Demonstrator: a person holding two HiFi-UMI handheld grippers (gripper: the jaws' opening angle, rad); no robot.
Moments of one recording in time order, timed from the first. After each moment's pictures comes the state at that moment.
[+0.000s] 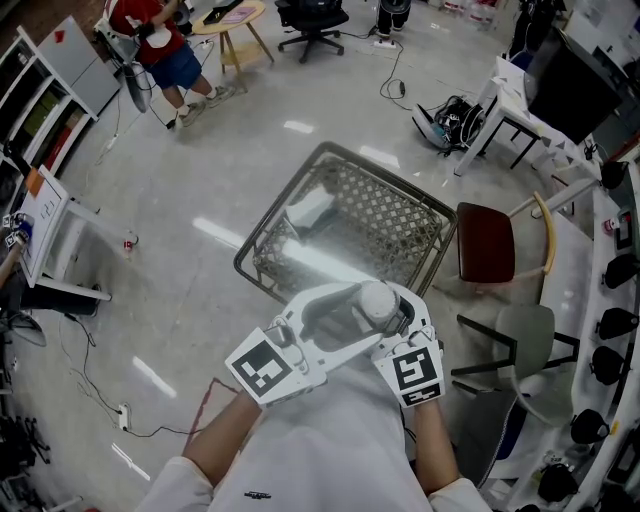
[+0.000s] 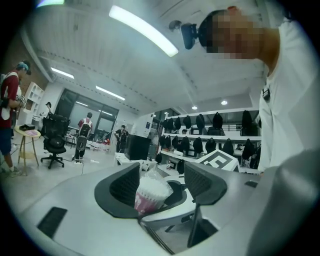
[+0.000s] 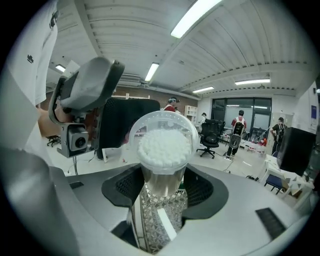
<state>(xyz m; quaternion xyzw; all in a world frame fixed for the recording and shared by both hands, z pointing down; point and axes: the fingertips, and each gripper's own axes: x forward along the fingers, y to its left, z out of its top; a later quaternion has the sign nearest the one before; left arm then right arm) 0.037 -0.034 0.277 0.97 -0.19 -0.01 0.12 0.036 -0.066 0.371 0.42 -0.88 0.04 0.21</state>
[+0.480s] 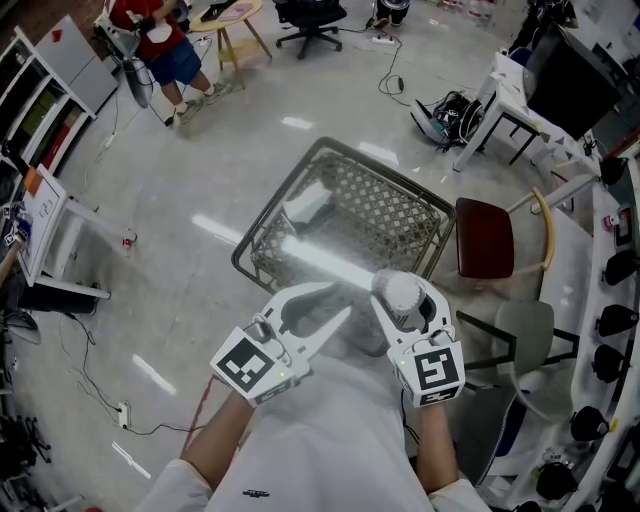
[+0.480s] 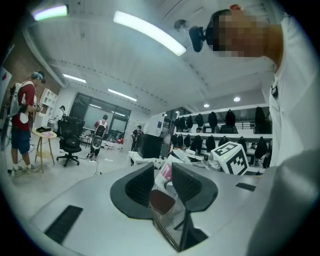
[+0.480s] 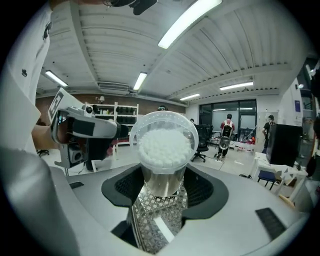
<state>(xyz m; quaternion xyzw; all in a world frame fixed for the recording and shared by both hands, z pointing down) 0.005 -0.049 0.296 0.96 -0.27 0.01 0.13 0.075 -0.073 0.342 0.48 -0.86 0.04 0.16</state>
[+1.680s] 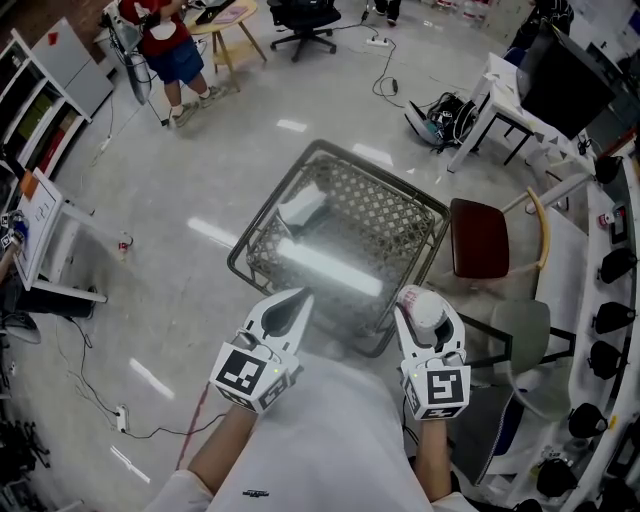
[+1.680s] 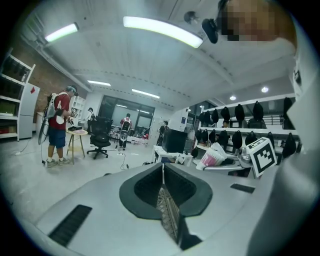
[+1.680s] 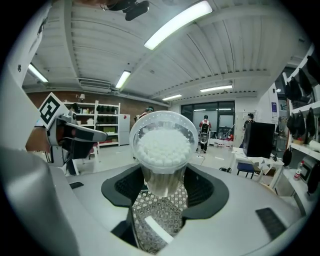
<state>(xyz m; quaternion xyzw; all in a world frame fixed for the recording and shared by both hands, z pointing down) -0.038 -0.059 0.333 0.90 -0.41 0.04 0.15 0.134 -0.045 0.351 0.58 -0.80 0.06 0.15</state>
